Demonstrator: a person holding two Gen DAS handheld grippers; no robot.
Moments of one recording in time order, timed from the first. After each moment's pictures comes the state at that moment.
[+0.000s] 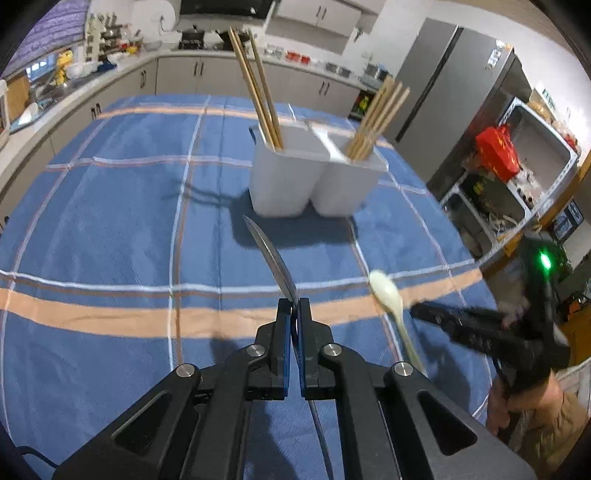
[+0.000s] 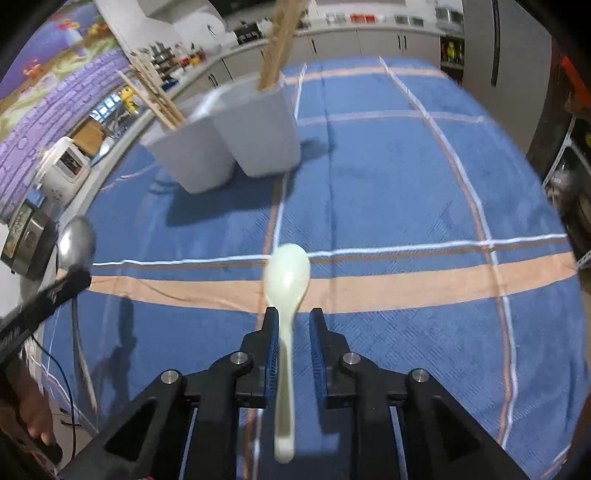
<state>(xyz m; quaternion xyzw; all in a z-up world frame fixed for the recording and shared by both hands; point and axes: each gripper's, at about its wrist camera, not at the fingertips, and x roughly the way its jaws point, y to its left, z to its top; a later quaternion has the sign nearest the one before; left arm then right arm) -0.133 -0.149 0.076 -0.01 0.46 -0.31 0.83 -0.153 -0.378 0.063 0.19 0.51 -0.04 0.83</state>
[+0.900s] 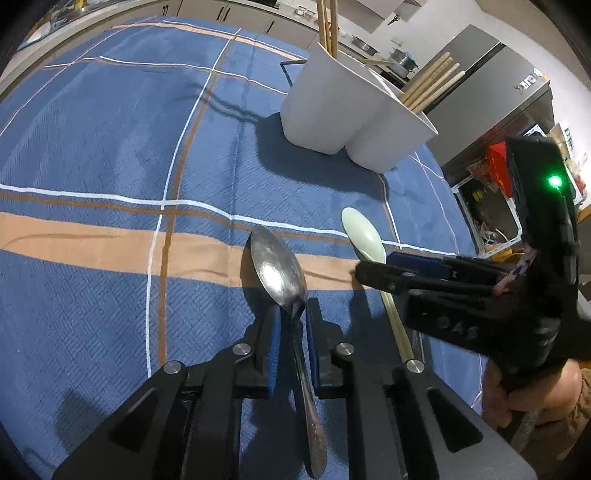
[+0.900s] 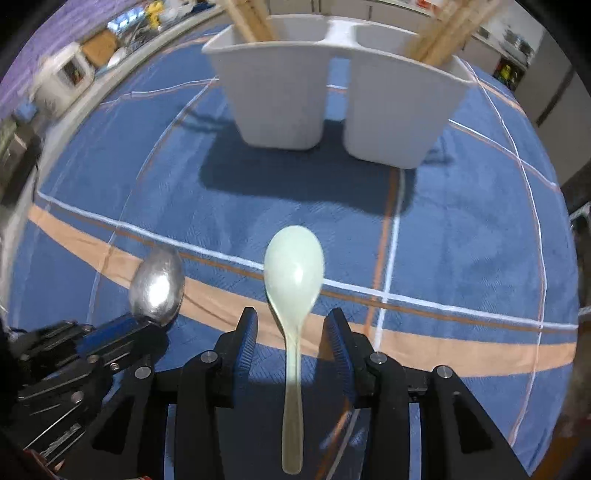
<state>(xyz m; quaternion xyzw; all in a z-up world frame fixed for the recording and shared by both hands) -0.114 -0.135 0.014 -0.09 0.54 -0.31 0.78 -0.064 -0.269 0.058 0.01 0.60 -0.01 0.80</state>
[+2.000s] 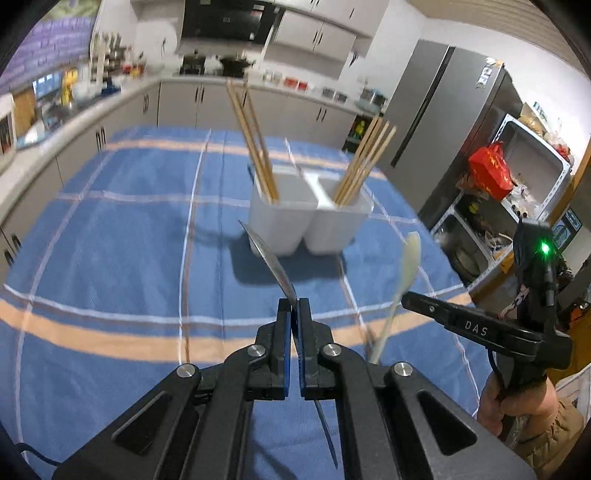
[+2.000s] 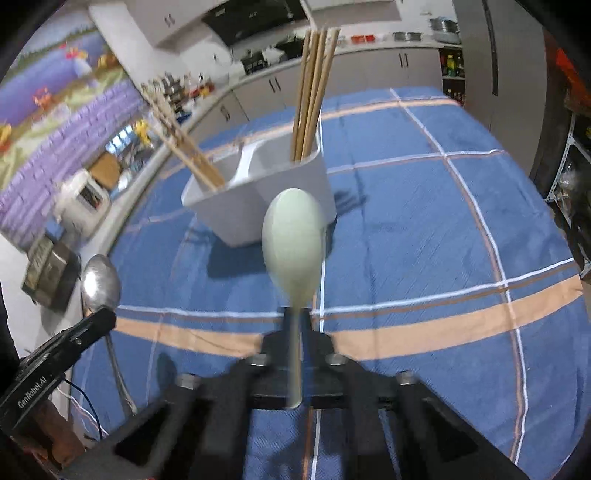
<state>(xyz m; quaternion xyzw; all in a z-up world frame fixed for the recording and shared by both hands) -0.138 -0.142 0.125 -0.02 0.40 -0.31 0.86 -0.161 -0.362 0.129 0.23 0.42 -0.03 0.88</state>
